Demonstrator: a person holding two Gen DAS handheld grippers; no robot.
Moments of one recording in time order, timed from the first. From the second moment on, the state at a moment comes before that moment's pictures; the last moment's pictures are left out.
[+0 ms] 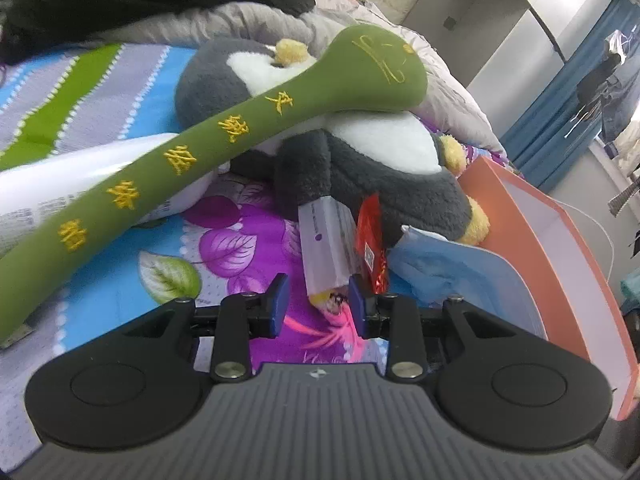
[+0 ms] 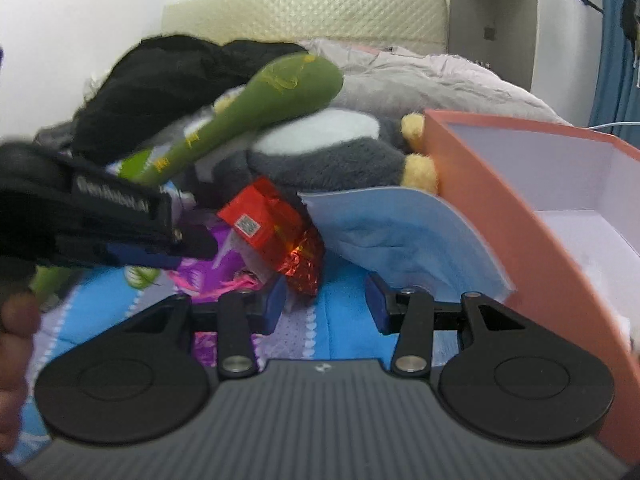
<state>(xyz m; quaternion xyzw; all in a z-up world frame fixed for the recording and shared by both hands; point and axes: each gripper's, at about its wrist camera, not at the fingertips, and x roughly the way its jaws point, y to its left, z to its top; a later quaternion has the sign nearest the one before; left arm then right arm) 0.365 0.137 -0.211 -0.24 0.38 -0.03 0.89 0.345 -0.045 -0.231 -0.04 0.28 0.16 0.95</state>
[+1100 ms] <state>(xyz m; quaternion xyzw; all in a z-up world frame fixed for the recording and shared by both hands) 0.403 0.130 -0.220 -0.30 0.37 -0.08 0.87 0.367 -0.046 -0.237 0.00 0.30 0.19 0.94</state>
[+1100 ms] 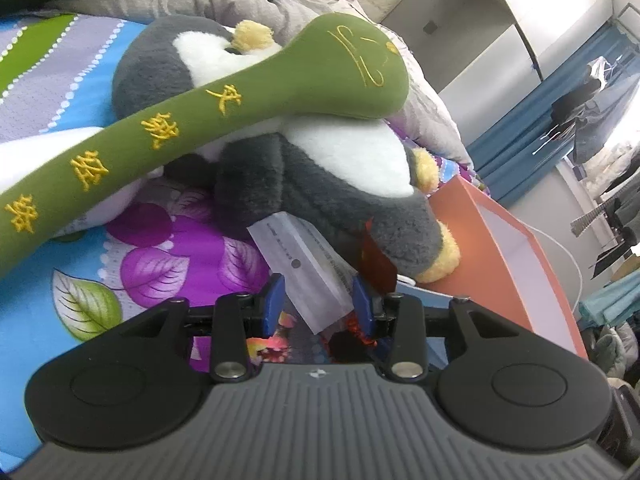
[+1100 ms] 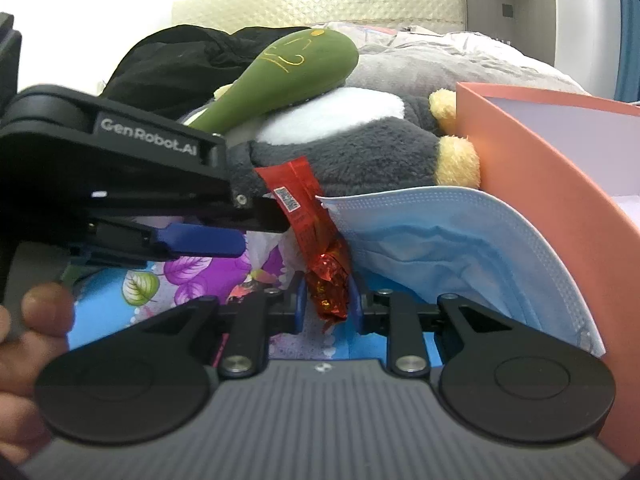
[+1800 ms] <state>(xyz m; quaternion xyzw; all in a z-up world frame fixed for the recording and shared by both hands) 0.304 0.110 -0.169 -0.29 0.34 -0.09 0.89 0.288 -0.075 -0.191 0.01 0.30 0.21 0.93</state>
